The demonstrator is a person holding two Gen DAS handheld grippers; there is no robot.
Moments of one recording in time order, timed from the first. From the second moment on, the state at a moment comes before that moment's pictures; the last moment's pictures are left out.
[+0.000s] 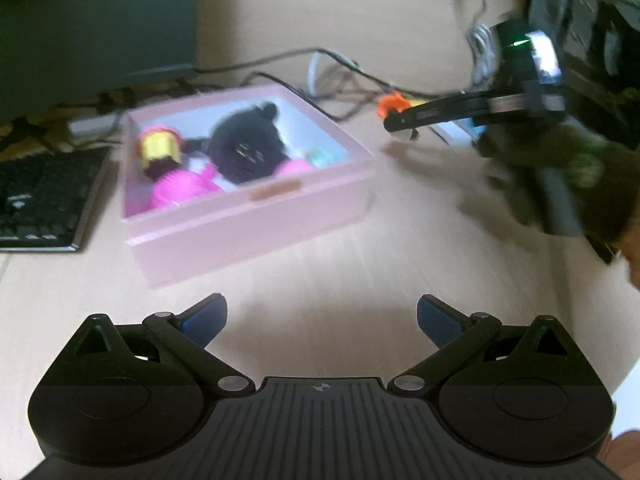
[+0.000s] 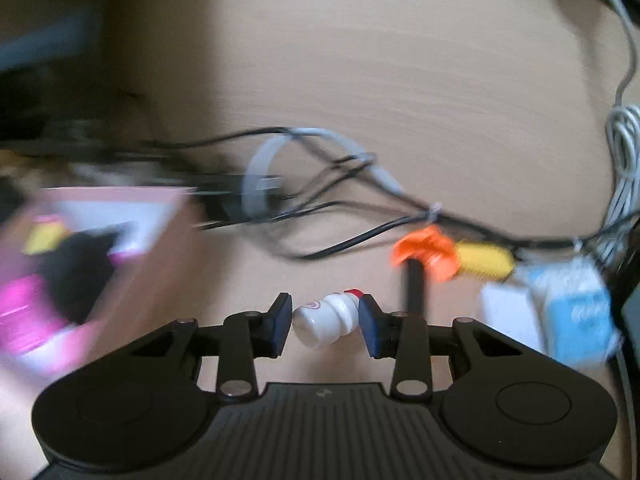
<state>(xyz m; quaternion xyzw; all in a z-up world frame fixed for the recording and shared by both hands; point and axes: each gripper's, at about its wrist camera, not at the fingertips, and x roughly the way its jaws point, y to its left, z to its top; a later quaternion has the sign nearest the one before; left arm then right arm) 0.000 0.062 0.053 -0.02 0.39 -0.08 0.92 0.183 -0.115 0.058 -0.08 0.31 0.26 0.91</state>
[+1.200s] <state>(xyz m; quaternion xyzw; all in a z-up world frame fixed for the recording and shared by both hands) 0.021 -0.028 0.040 0.02 0.36 -0.12 0.93 0.042 -0.213 0.040 -0.14 0.32 0.22 0.91</state>
